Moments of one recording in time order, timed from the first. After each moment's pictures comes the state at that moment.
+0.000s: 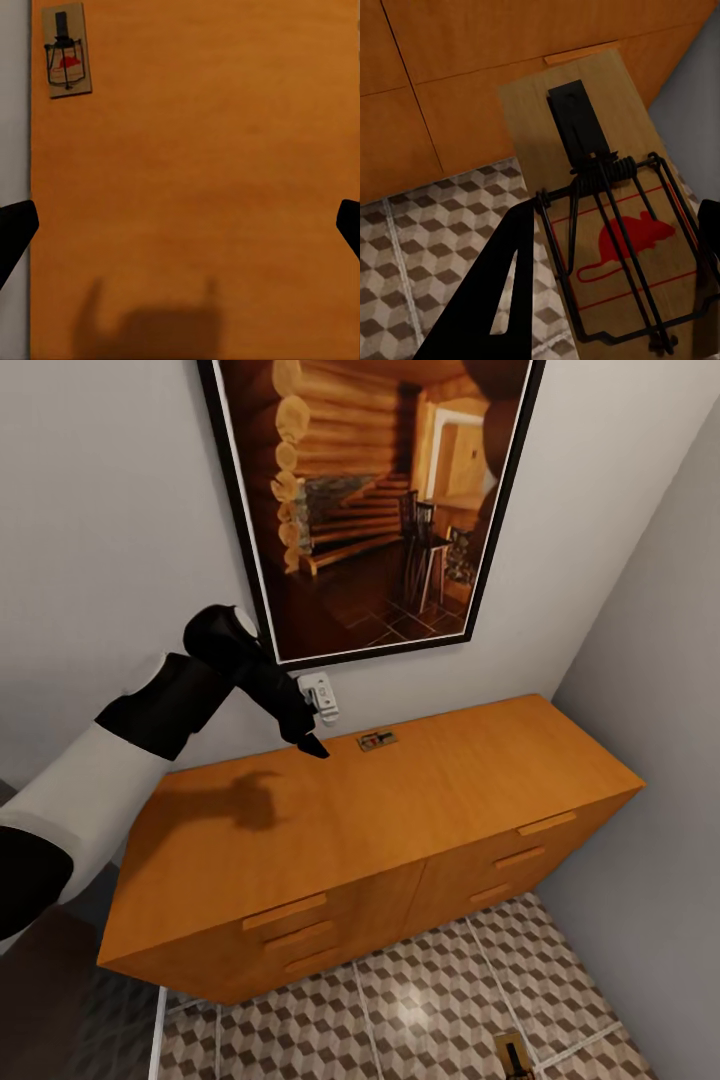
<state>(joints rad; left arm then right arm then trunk) -1.44 0.12 -0.62 -1.14 -0.67 0.85 -1.56 -0.24 0.05 0.46 -0.02 -0.34 -1.04 -0.30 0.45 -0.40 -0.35</state>
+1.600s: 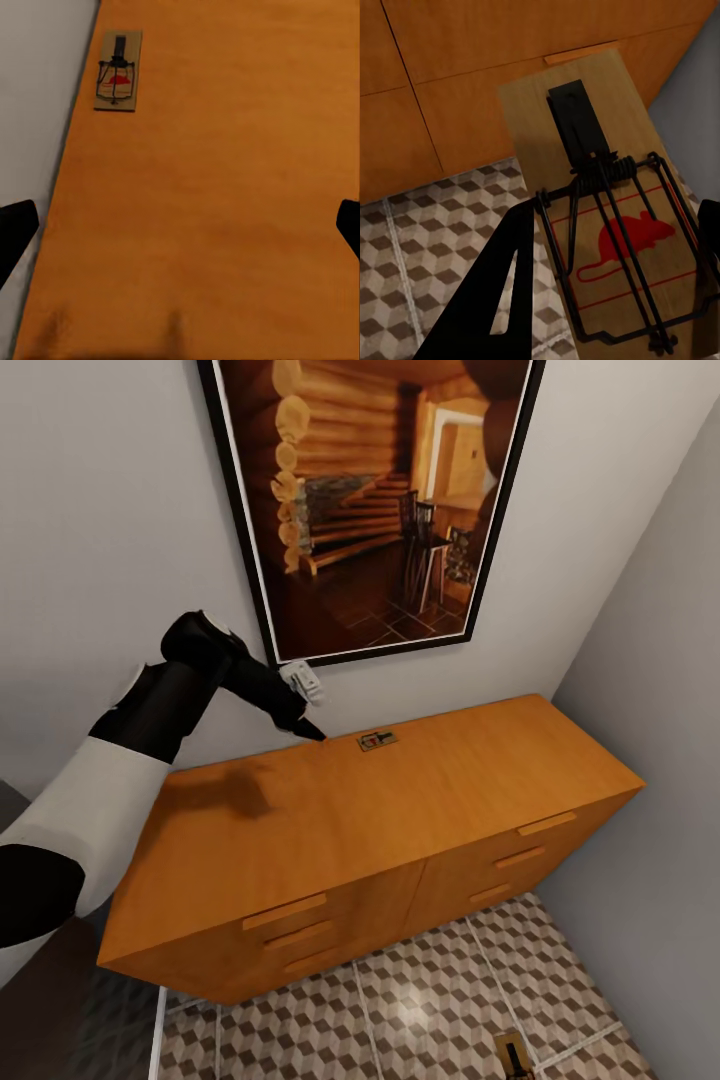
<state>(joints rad) -1.38 0.10 -0.39 -1.09 -0.68 0.85 -1.46 -0.24 0.05 0.46 -0.02 -0.34 -1.04 -0.30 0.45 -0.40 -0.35</state>
